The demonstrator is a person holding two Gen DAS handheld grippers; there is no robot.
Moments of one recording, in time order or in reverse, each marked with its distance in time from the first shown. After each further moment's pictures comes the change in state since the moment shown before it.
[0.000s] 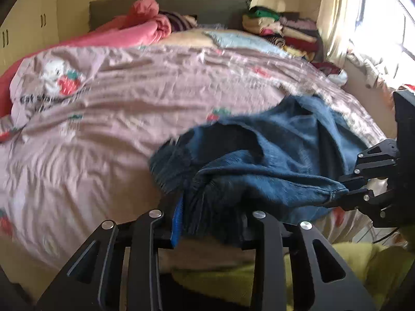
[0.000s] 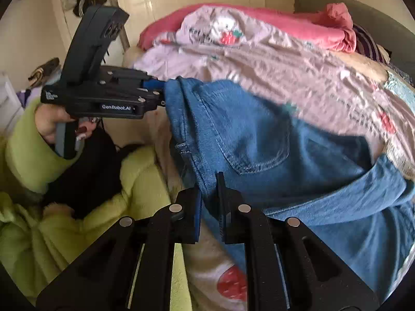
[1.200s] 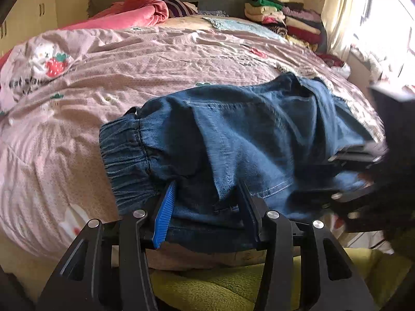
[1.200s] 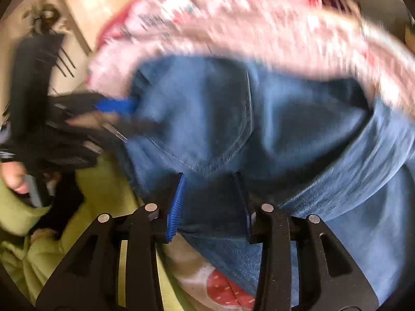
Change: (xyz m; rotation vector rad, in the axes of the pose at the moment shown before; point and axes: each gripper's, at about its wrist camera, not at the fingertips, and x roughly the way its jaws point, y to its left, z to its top) left arm 0.030 -0.029 -0.007 -0.039 0.042 -0.027; right arm 0.026 -0.035 -0.021 0.275 0.067 -0.036
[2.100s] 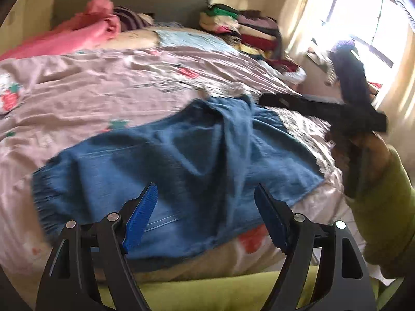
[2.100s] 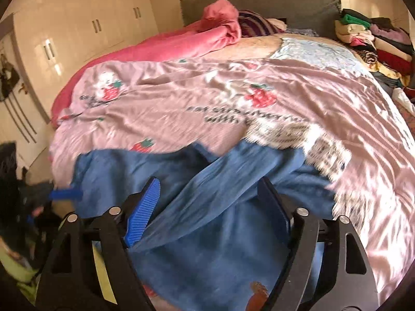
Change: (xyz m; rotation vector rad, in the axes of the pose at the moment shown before) left arm -0.021 -0.089 0.036 0.095 -0.035 -0.250; right arm -0.121 -0.118 0.043 0.209 -0.275 -0.271
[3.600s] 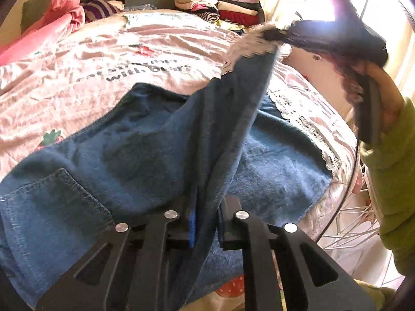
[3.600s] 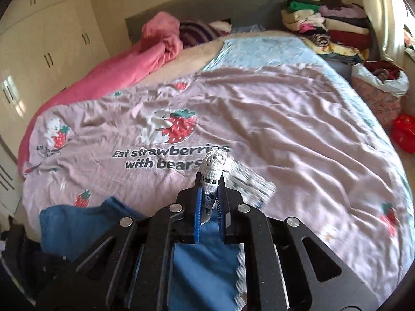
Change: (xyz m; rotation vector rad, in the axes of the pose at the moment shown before) left arm 0.079 -0.037 0.014 0.086 0.107 -0.056; right arm -0.029 -0.113 0.030 0.207 -0.067 -0.147
